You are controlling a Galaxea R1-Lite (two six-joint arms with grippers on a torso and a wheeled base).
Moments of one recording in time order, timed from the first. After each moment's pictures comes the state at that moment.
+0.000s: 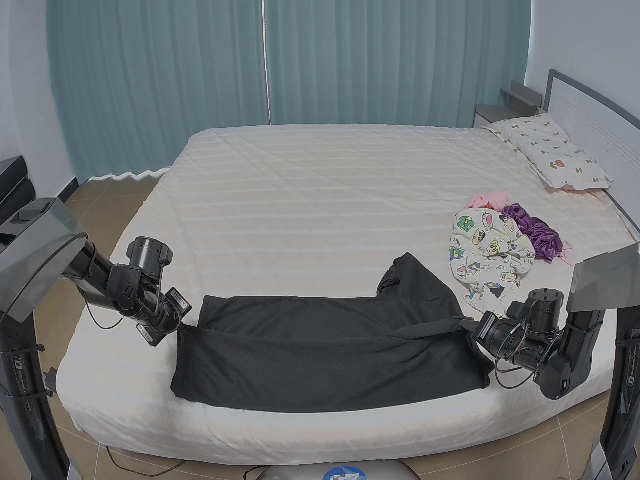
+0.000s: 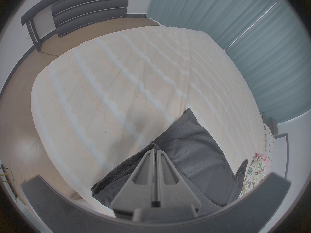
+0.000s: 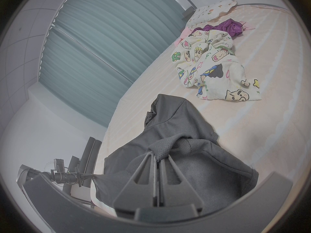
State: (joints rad) left arm -0.06 2.20 -1.10 -0.10 0.04 -0.92; right arm 0.15 2.31 -0.41 -1.49 0.22 0.75
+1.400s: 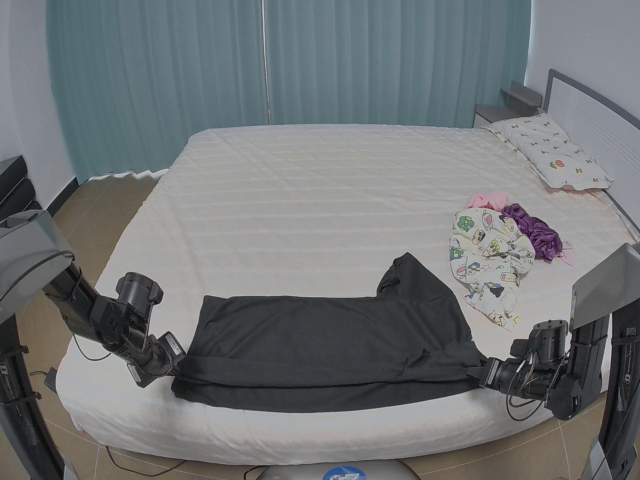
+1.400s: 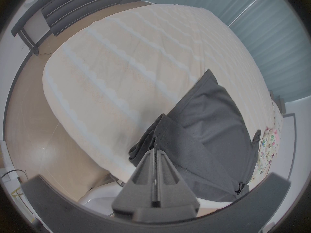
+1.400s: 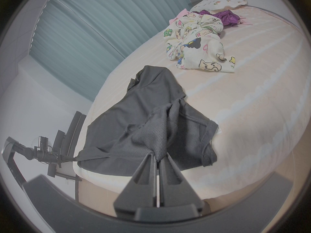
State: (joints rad) left arm -0.07 2.10 -0.79 -0.12 -0.04 -0.81; right arm 0.12 2.36 -0.18 -1.50 0.28 0.52
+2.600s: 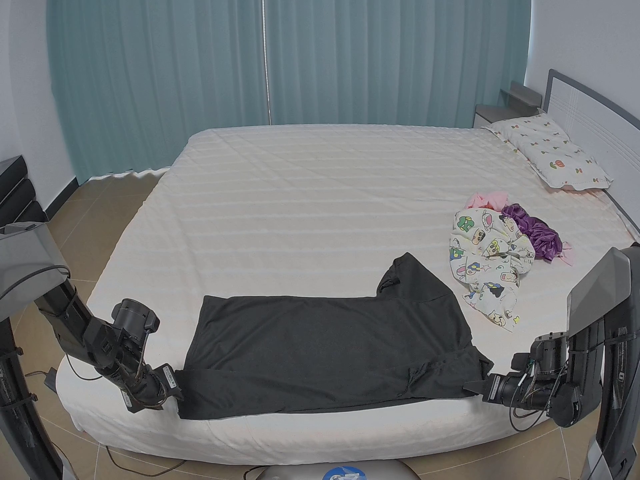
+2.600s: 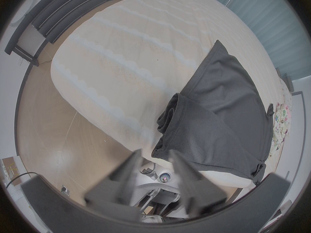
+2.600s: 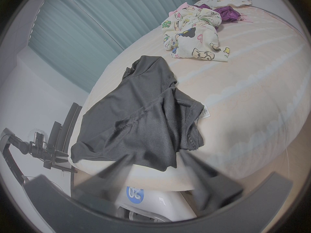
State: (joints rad) left arm -0.08 2.07 -0.64 -0.12 -0.04 -0.70; right arm 0.09 2.42 -0.12 -1.55 0.30 0.44
